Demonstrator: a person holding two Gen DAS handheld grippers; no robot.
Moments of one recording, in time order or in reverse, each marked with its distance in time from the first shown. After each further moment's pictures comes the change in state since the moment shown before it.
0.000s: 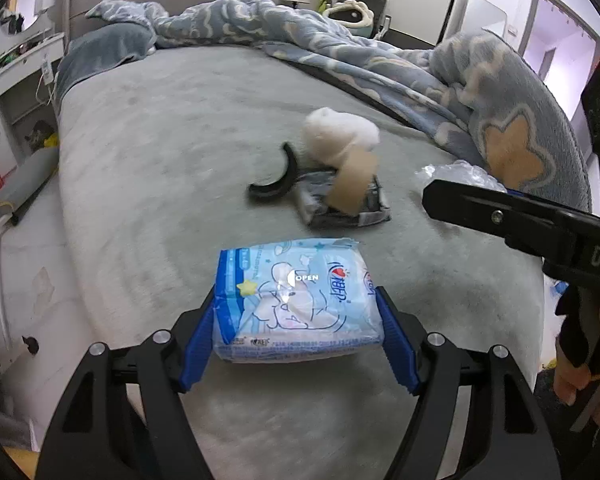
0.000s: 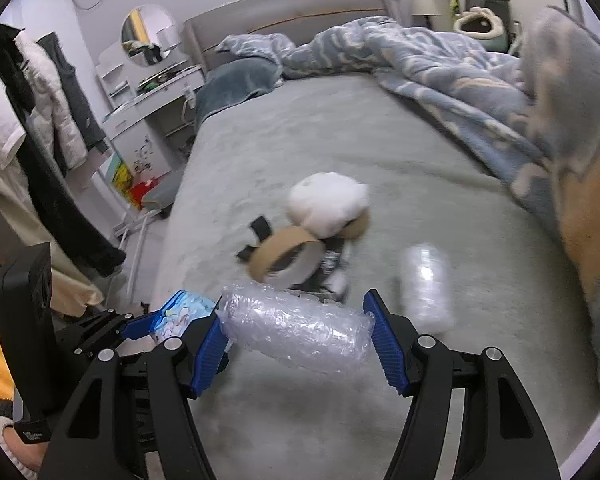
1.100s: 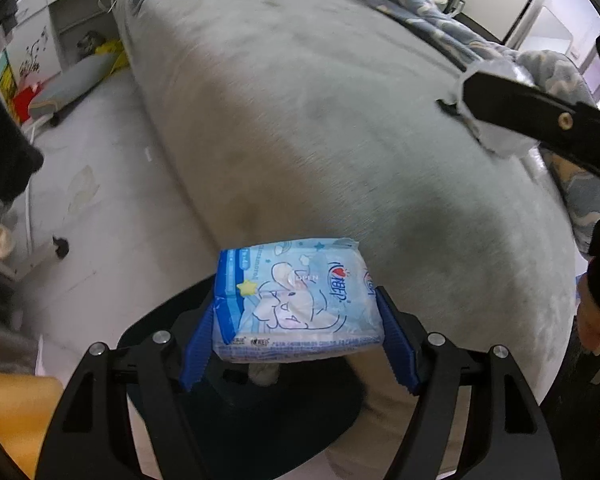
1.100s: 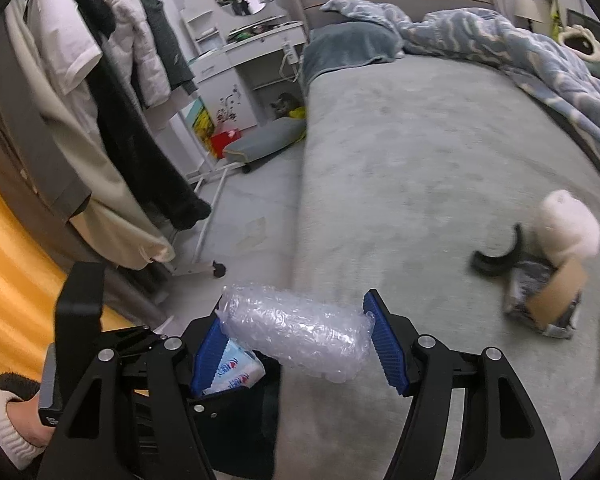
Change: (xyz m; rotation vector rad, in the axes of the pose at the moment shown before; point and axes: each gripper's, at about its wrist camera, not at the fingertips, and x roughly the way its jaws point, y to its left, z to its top) left arm -0.048 0.149 -0.081 -0.200 0.211 0.061; right arm 0.064 0.163 0.000 -0.193 0.123 0.231
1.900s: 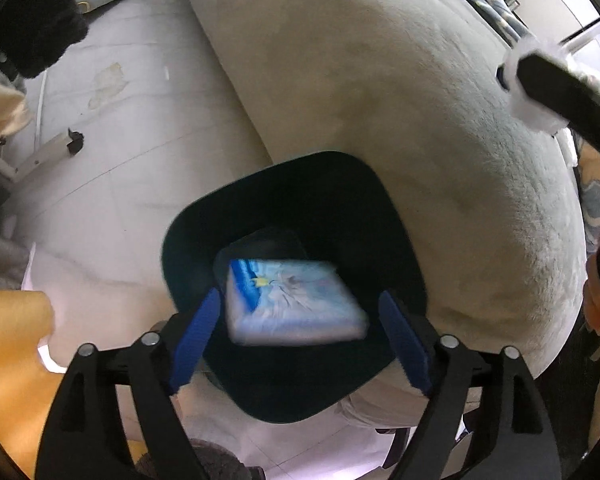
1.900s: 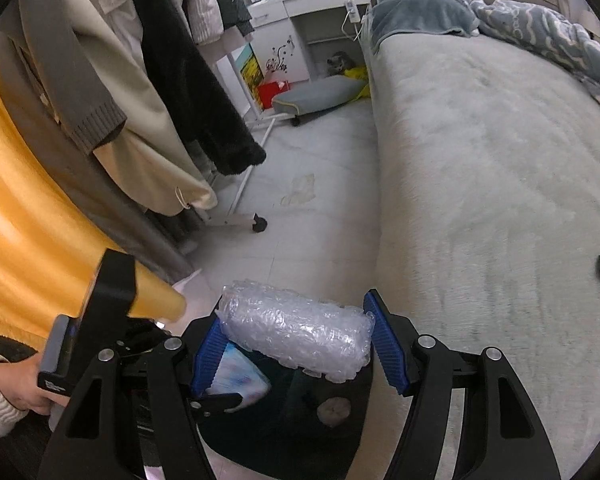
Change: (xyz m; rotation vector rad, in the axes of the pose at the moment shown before) left arm 0.000 0.096 -0.064 -0.181 0.207 -0.038; right arm 0.070 0.076 -0.013 -0.126 0.164 0.087
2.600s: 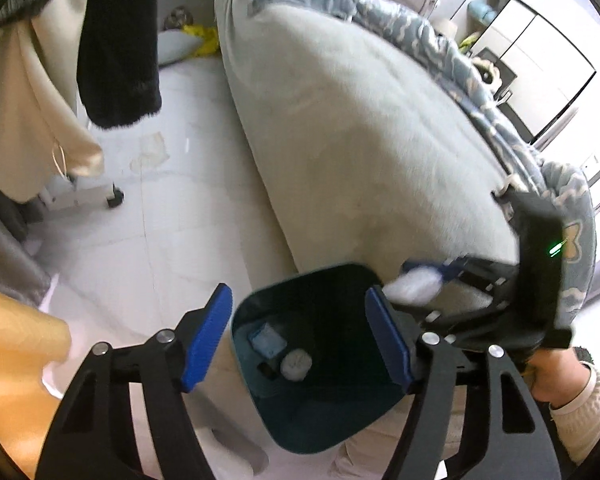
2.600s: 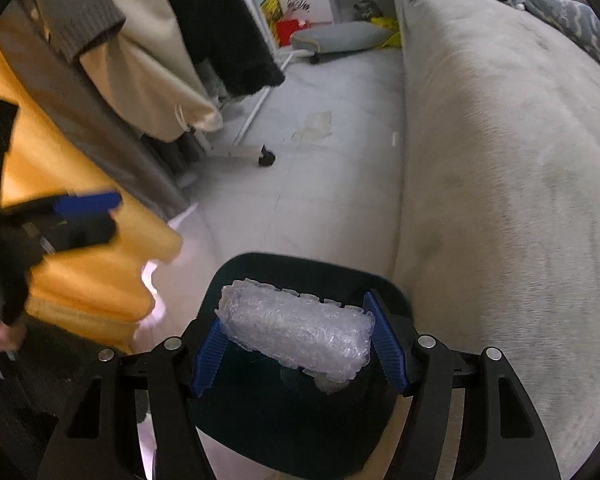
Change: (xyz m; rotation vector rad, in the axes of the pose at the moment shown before) left arm -0.092 0.037 0.004 -0.085 -0.380 -0.020; right arm 0.077 0.028 -0.029 -0.109 0.224 -0.011
